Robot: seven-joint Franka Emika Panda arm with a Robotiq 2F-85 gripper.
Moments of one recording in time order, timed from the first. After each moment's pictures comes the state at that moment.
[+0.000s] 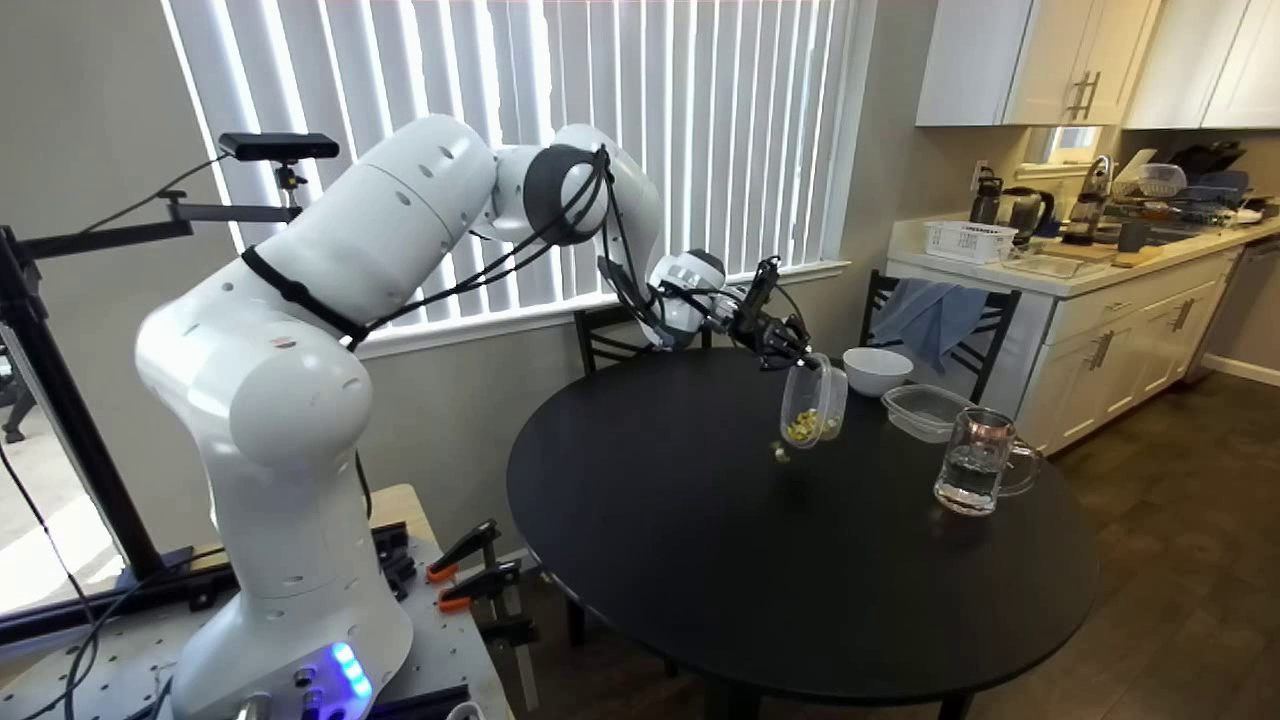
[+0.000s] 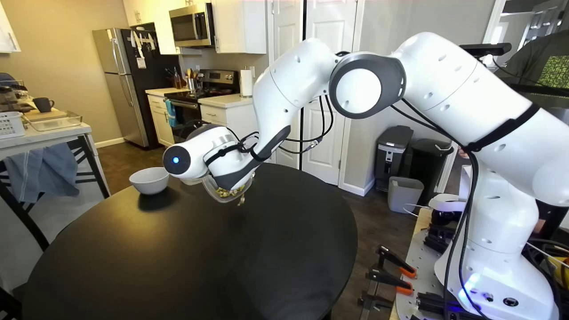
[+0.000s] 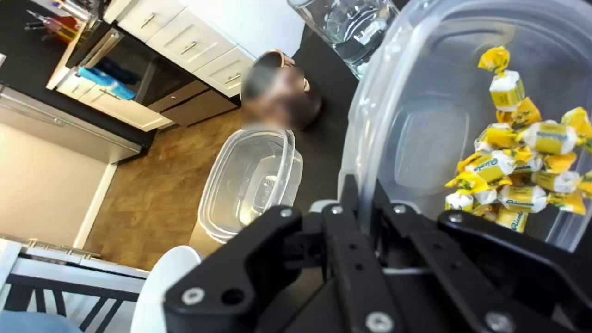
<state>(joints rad) 0.35 0.95 -0.07 -1.28 -1.35 2.18 -0.19</state>
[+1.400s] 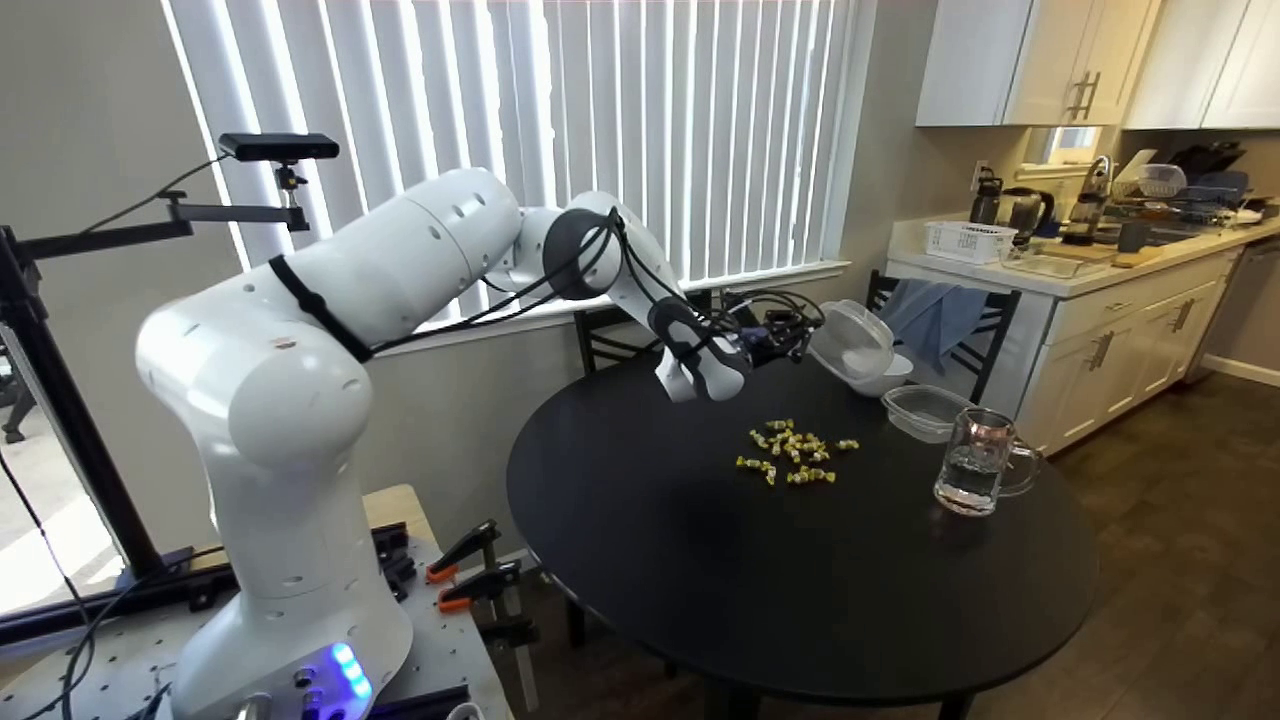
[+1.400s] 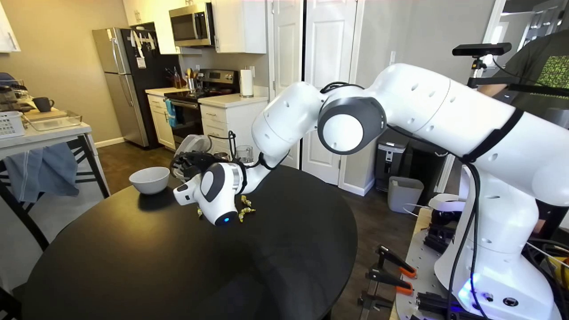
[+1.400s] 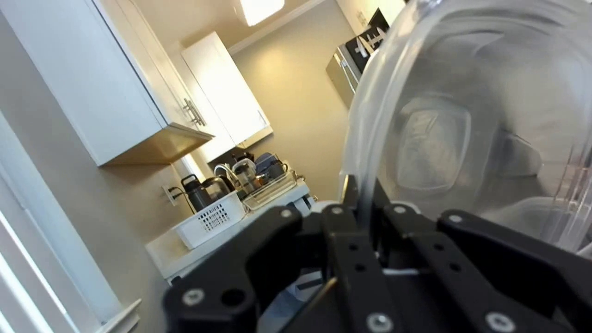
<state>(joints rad) 0.34 1.17 -0.09 -1.18 -2.52 1.98 0.22</state>
